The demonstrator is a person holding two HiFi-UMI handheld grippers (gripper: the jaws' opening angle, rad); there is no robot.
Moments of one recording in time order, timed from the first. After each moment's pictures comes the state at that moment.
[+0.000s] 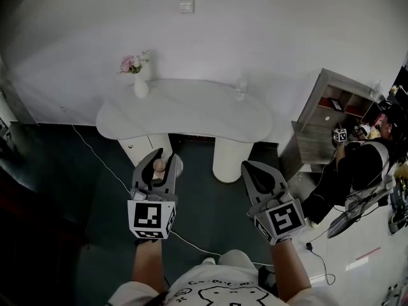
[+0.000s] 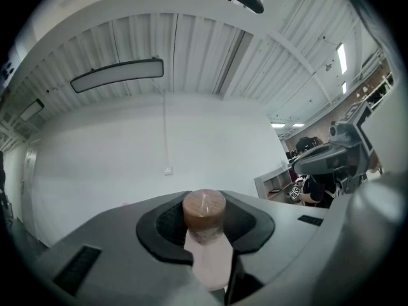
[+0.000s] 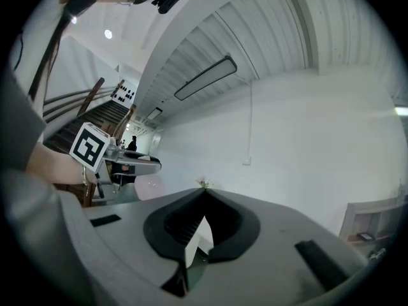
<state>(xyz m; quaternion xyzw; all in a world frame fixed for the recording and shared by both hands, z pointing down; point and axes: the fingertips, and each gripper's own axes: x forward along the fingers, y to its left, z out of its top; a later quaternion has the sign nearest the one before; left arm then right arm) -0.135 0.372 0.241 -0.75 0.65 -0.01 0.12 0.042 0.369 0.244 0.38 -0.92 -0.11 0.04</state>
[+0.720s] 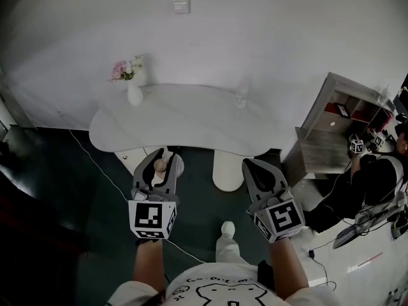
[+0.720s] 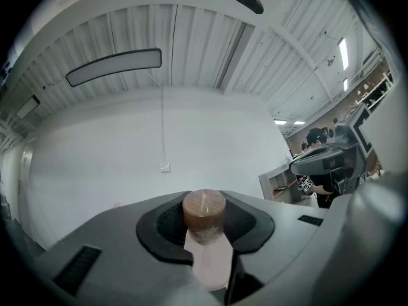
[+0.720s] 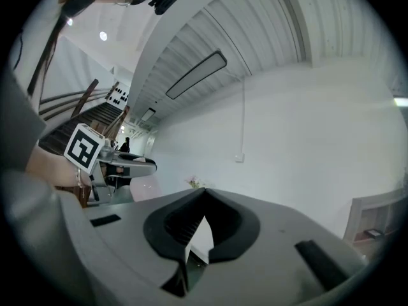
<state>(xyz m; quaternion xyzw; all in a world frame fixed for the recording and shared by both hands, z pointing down) -0.130 0.265 0.263 -0.75 0.65 -0.02 0.12 0.049 0.255 0.267 0.39 -0.92 -0.10 0.02</state>
